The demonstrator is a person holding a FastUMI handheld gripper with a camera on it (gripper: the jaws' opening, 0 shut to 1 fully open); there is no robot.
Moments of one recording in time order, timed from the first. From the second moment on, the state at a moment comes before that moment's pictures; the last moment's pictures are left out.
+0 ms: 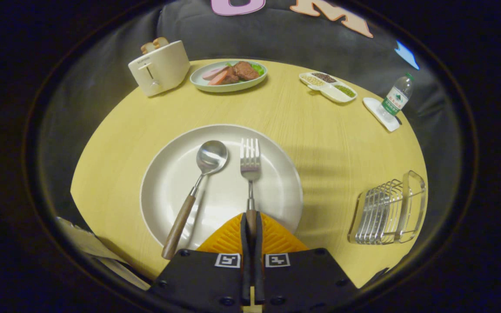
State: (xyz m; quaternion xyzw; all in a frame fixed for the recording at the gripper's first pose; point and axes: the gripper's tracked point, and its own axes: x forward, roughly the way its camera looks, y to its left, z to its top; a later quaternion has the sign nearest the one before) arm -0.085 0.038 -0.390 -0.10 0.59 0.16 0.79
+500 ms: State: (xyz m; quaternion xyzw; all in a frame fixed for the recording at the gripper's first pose) arm -0.065 0.009 -0.328 -0.08 0.59 0.15 0.79
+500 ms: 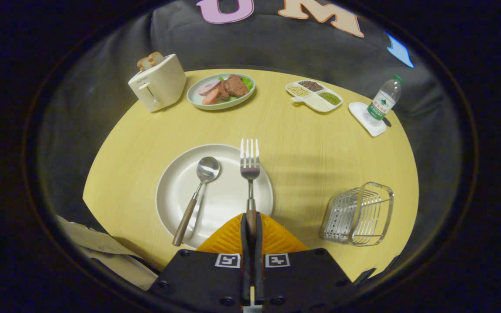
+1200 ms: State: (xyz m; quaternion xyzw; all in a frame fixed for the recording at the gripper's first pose) arm -0.058 -0.097 -0.271 -0.08 0.63 0.10 0.77
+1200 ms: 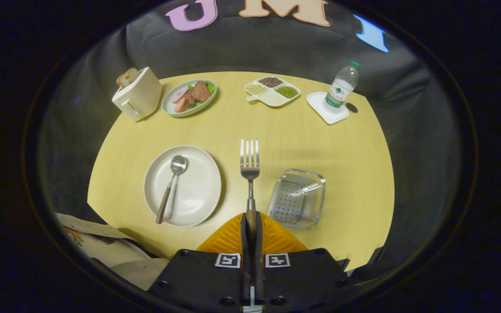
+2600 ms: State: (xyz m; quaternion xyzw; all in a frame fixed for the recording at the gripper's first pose) arm -0.051 -0.139 -0.275 -0.05 0.63 0.04 0.77
